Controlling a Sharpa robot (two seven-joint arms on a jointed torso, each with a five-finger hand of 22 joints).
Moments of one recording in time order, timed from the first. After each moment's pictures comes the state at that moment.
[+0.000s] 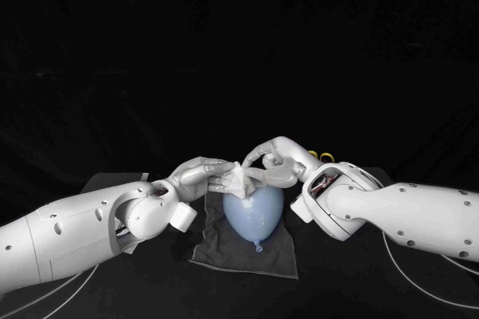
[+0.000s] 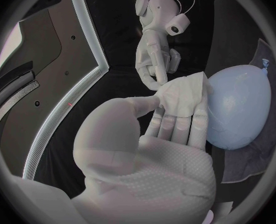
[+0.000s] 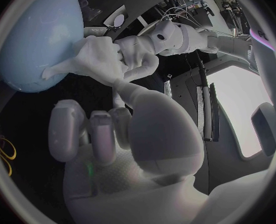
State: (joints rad) left arm 1.15 -0.78 -0.08 1.50 -0.03 0.03 0.27; left_hand 1.17 -0.02 0.86 0.04 0.05 0.91 0.18 0.39 0.26 1.14 0.14 0.07 0.07 1.04 0.12 0.09 0.29 0.17 1.00 0.26 0.07 0.07; right arm 1.30 -0.80 -0.18 1.77 -0.96 -0.64 -0.07; right_hand 1.36 -0.04 0.52 0.01 0.05 1.03 0.08 0.34 0.50 1.47 0.00 1.44 1.31 1.47 -0.06 1.56 1.31 0.04 1.46 0.05 1.30 1.31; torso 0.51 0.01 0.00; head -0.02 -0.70
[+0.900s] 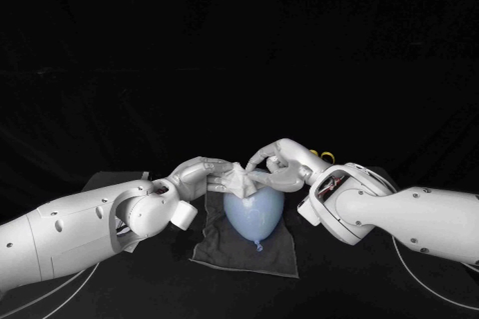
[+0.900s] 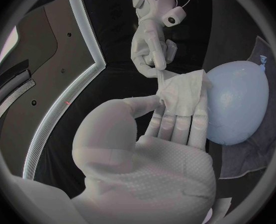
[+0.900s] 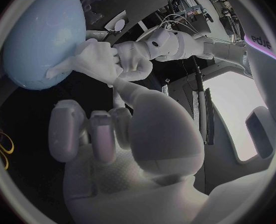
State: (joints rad) left arm 1.15 -0.78 -0.08 1.50 -0.01 0.00 0.24; left_hand 1.09 -0.02 0.92 -0.02 0.05 0.92 0.17 0.39 0.28 1.15 0.14 0.07 0.07 1.03 0.12 0.08 0.29 0.17 0.99 0.27 0.07 0.07; right arm 1.30 -0.85 -0.18 1.81 -1.02 -0.61 -0.07; right_hand 1.36 -0.05 0.53 0.00 0.05 1.04 0.08 0.35 0.50 1.47 0.00 1.44 1.31 1.47 -0.06 1.57 1.31 0.04 1.46 0.05 1.30 1.31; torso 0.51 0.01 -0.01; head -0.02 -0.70
